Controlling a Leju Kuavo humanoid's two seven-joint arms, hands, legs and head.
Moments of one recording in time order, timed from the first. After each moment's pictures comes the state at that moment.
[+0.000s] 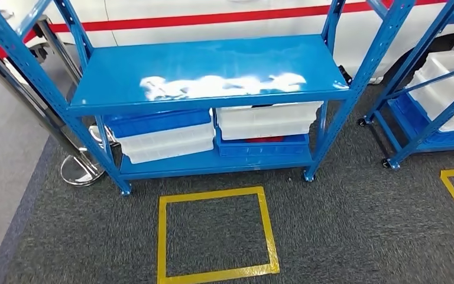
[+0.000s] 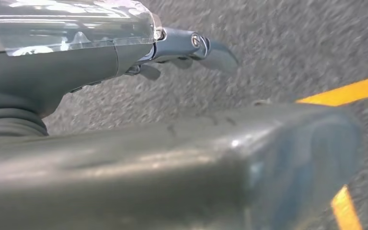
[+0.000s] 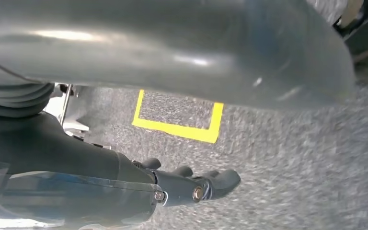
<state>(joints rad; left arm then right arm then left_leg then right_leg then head) -0.03 -0.11 1.32 -0.18 -1.25 0.18 -0.43 -0.01 0.05 -0.41 -0.16 0.63 -0.11 0.07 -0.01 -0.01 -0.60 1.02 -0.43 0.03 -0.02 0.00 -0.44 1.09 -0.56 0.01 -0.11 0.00</state>
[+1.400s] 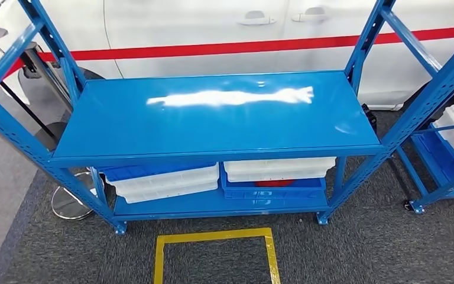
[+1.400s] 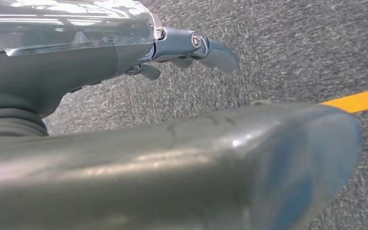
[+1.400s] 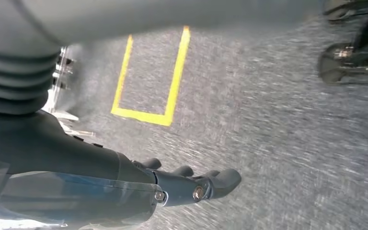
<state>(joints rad) -0.04 -0.11 1.31 -0.17 -1.26 0.21 -0.36 -0.01 0.04 -0.43 -0.15 0.63 -0.13 0.09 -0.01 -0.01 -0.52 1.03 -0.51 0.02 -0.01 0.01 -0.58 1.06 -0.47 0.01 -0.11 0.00</state>
